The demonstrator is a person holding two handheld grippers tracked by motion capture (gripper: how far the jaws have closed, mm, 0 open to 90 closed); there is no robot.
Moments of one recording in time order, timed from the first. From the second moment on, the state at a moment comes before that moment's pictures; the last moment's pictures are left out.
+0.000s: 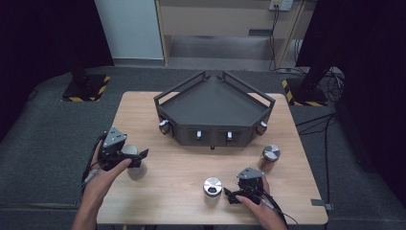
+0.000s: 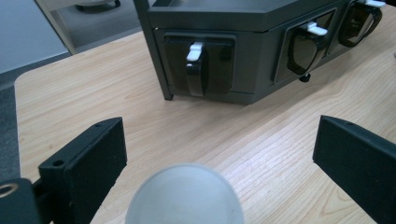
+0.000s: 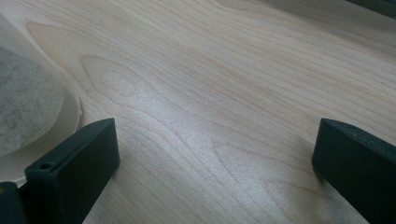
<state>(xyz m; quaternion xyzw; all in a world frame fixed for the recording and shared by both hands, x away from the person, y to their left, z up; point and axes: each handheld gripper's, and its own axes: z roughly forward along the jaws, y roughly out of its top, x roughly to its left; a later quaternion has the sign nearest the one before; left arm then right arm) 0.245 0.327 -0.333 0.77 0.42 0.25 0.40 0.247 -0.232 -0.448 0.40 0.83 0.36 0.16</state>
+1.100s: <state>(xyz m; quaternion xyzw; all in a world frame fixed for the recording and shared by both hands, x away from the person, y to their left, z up) 0.236 0.341 -0.379 0.76 0.45 0.24 0.40 0.247 -0.232 -0.448 0.40 0.83 0.36 0.16</state>
